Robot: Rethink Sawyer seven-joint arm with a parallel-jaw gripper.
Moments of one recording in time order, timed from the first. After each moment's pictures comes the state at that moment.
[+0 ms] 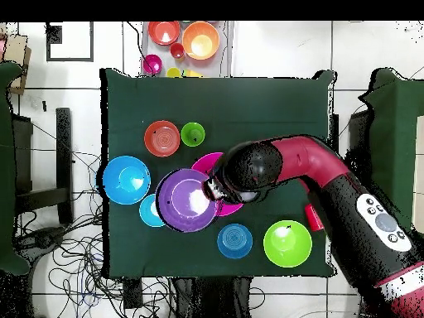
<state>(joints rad) -0.95 -0.63 0.98 1.78 -0.53 1.15 1.50</state>
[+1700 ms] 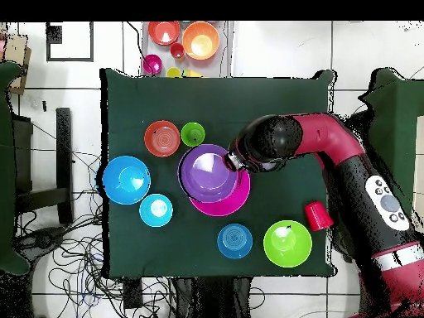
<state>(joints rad) -0.96 -0.46 0.99 1.52 -0.68 1.20 1.30</state>
